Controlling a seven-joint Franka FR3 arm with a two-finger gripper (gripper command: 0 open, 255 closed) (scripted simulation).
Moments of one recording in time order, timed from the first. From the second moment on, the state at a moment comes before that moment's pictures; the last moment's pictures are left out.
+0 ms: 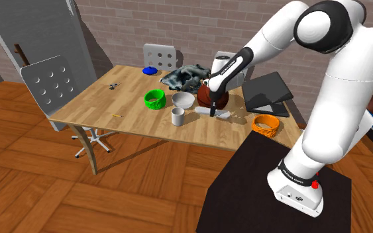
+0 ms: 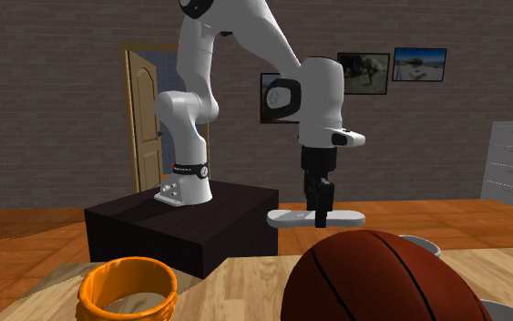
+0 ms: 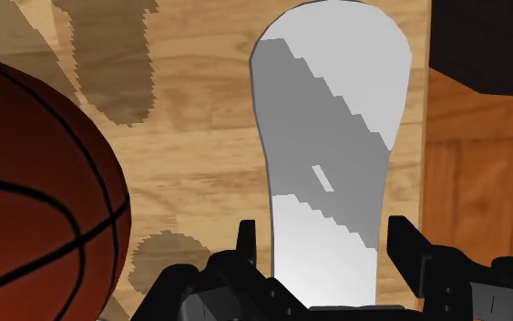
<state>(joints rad) -0.07 0.23 -0.19 -2.37 0.04 2.60 -0.79</state>
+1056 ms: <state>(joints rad) -0.22 0.03 -0.33 -2.56 -0.02 2.61 -1.02</state>
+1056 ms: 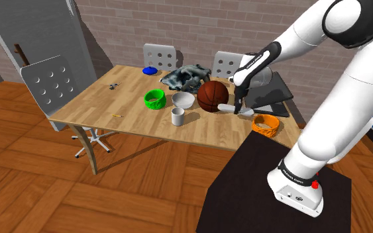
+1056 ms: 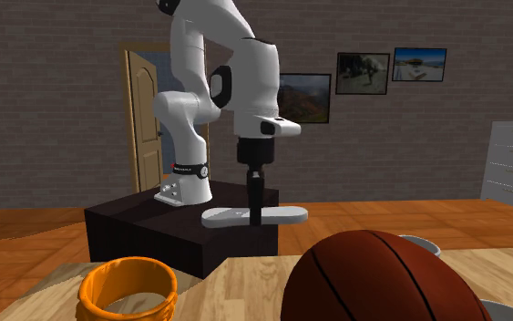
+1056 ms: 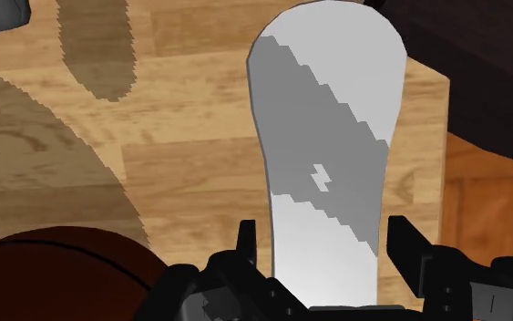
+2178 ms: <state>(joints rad) -0.47 0.01 -0.59 -2.58 -0.02 2.60 -1.53</state>
